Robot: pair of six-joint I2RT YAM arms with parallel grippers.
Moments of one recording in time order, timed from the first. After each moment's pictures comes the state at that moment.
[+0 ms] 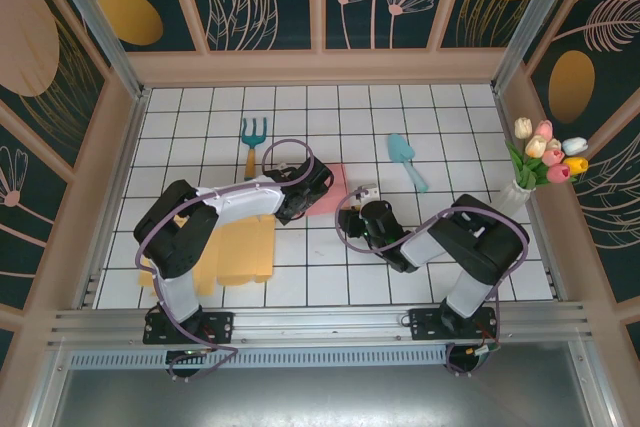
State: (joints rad) left arm -0.80 1.84 1.14 -0.48 -0.29 -1.43; right arm 0.79 1.69 0.35 0.80 0.17 0.49
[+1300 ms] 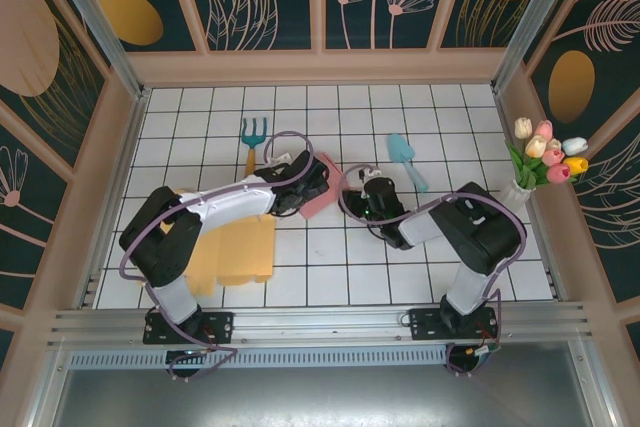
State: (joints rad) left arm -0.79 1.74 1.13 -0.43 -0.30 -1.17; right arm 0.64 1.73 0.51 0.64 0.01 0.55
